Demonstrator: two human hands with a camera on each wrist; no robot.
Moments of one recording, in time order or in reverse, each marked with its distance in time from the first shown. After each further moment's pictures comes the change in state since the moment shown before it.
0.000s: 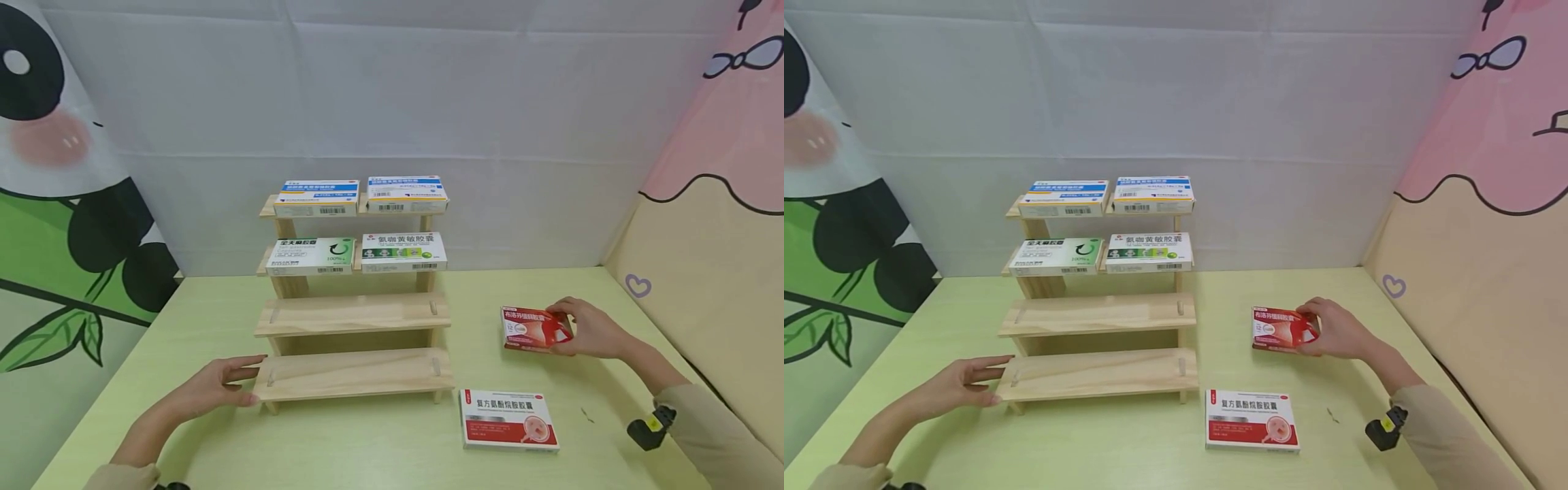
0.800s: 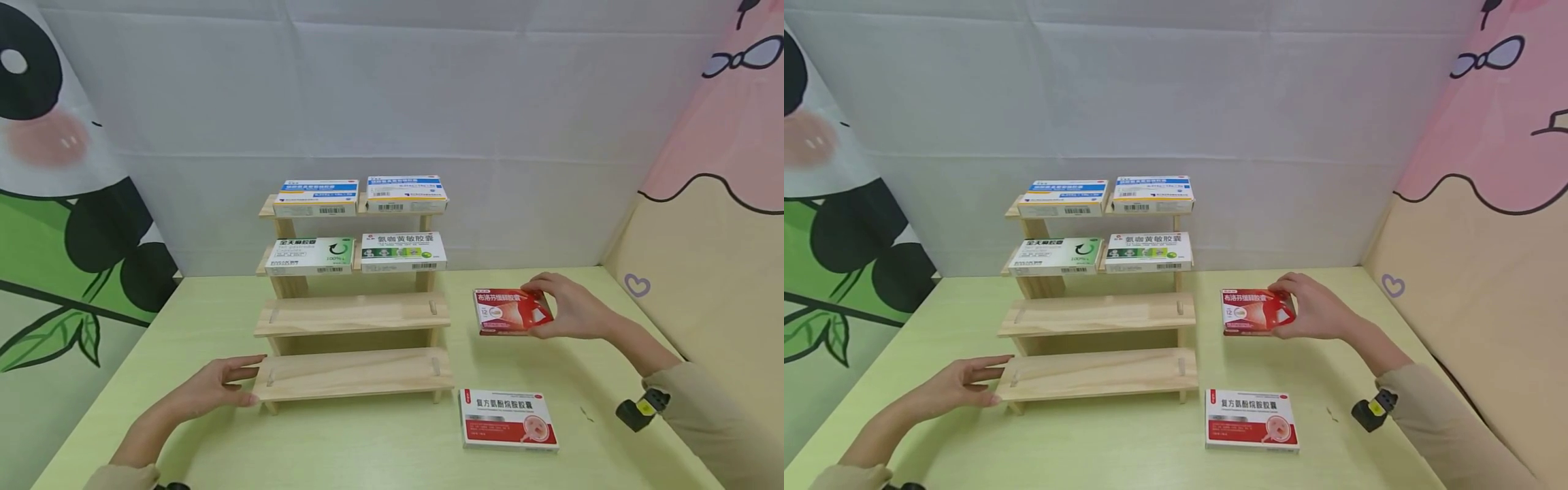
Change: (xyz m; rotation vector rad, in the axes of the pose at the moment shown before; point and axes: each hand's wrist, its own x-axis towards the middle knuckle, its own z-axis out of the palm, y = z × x) left_hand 0.002 0.000 0.000 0.011 -0.003 -0.010; right_hand 0.029 -0.051 -0.027 -0.023 0.029 -0.124
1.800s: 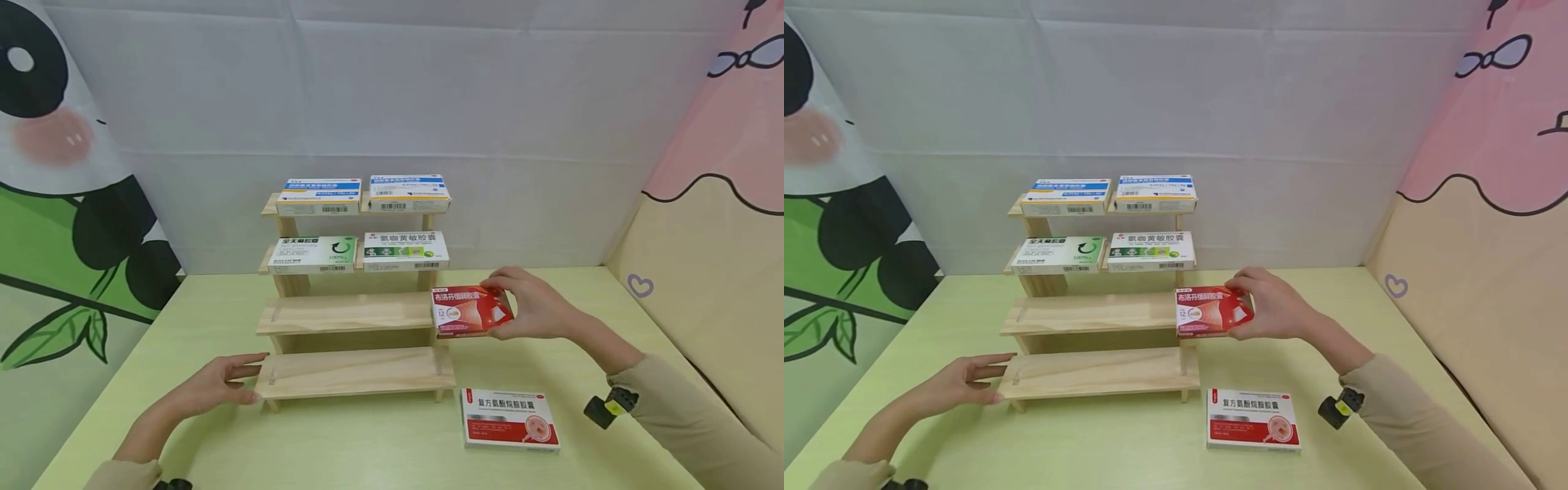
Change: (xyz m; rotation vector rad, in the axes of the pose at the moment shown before) left_hand 0.001 -0.001 -0.001 0.057 0.011 -0.038; right_hand 0.033 -0.065 0.005 0.017 -0.005 -0.060
